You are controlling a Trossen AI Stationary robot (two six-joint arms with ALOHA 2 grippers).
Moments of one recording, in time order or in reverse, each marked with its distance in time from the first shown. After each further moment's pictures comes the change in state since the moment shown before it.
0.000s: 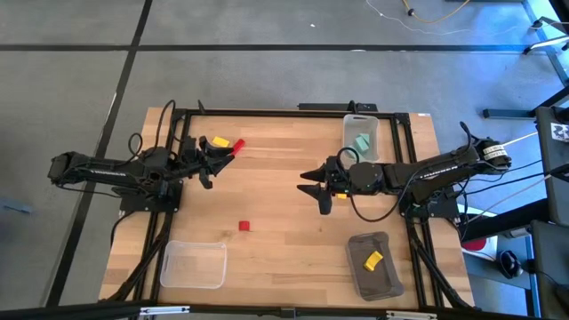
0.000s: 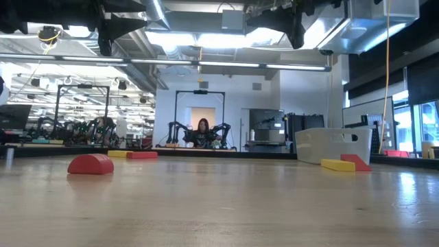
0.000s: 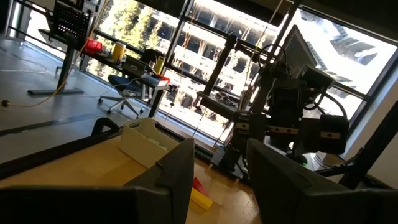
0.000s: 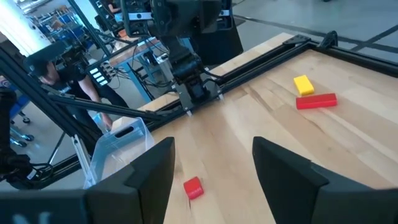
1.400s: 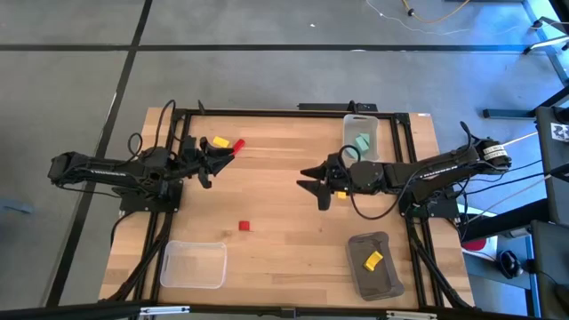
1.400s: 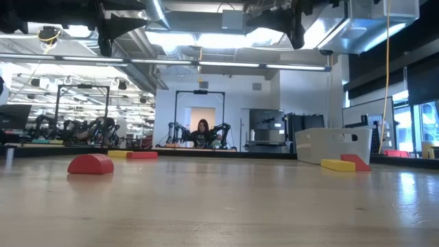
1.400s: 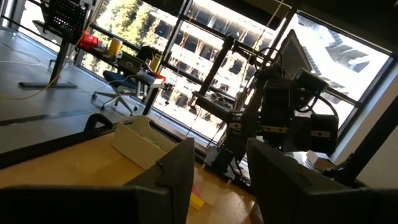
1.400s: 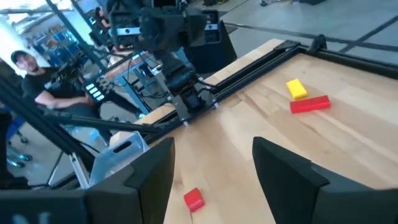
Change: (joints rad) left arm 0.000 0.000 0.000 0.007 0.008 -0.048; right arm -0.006 0.000 0.000 0.021 0.039 0.049
